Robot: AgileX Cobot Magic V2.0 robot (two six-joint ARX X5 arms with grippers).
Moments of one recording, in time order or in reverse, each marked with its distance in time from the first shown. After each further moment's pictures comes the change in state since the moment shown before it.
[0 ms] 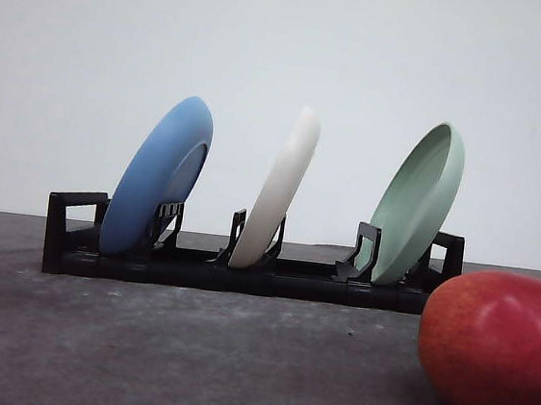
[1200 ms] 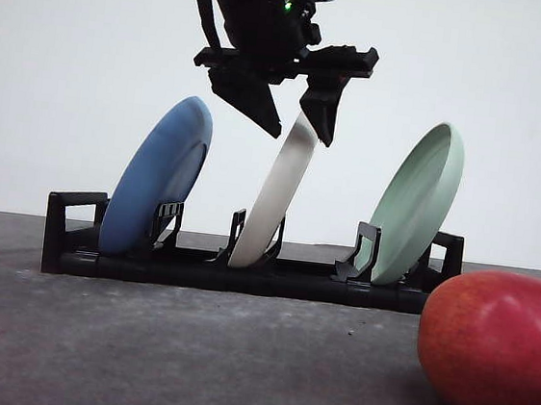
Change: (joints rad) left_arx -0.164 0.864 0.516 0.117 -0.477 -0.111; right_arx 0.000 0.000 0.001 0.000 -0.017 0.003
